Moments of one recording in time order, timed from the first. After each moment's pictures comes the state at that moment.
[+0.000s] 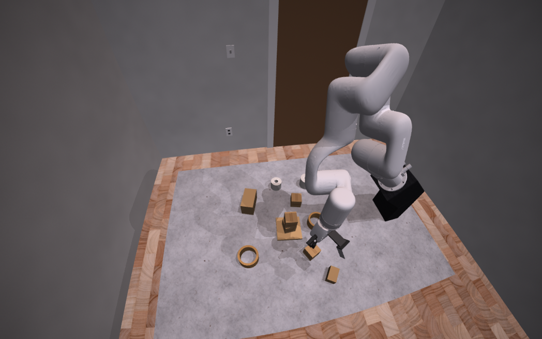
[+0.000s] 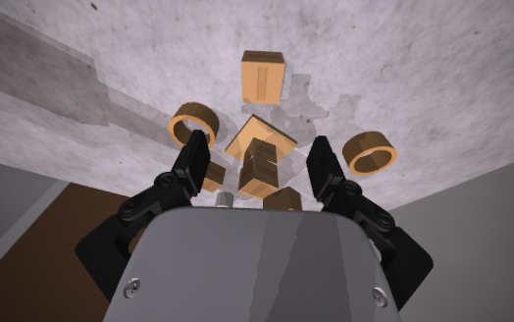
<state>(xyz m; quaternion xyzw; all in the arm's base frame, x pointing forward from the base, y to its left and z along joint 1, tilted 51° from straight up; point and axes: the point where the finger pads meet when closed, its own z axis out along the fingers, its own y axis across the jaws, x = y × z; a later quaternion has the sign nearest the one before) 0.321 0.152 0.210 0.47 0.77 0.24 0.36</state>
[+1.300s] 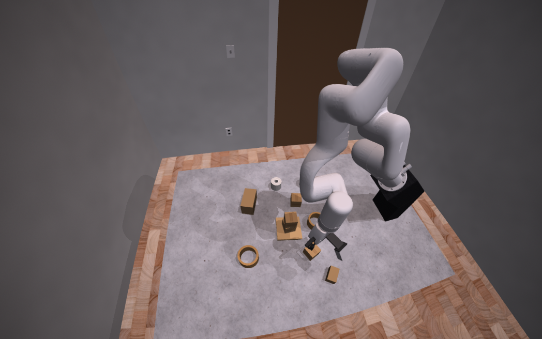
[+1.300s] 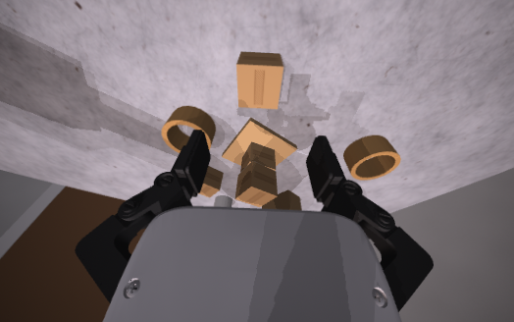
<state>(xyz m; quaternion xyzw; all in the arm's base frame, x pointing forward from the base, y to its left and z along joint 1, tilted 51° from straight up) 0.337 0.153 0.201 0.47 0.77 0.24 0.36</state>
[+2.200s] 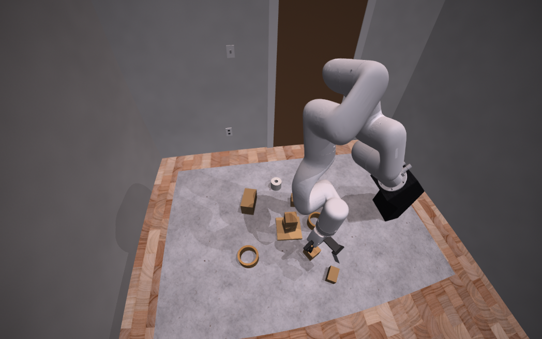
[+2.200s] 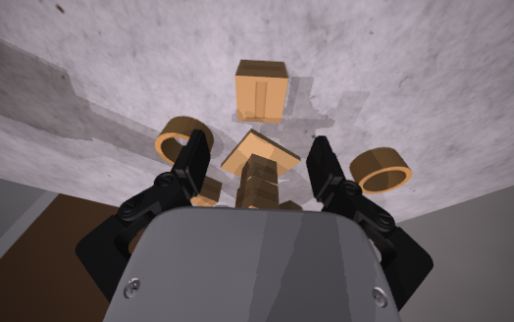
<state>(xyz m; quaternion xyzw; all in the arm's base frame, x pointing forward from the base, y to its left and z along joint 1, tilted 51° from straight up) 0.360 0.154 0.180 0.47 0.77 0.24 0.36</state>
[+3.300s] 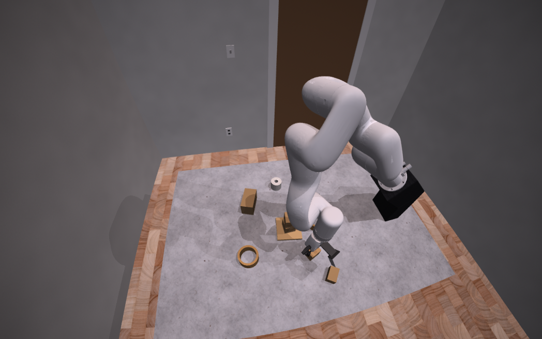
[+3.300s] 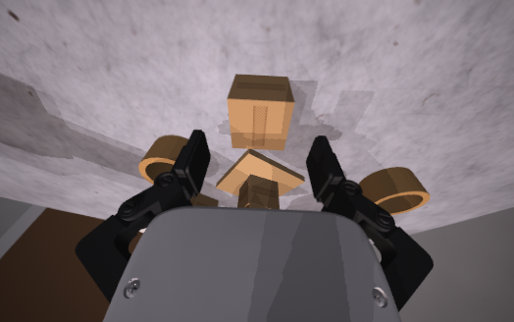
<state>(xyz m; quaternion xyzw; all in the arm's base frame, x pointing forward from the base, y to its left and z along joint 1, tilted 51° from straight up) 0.398 0.156 0.150 0.47 0.77 0.24 0.36</state>
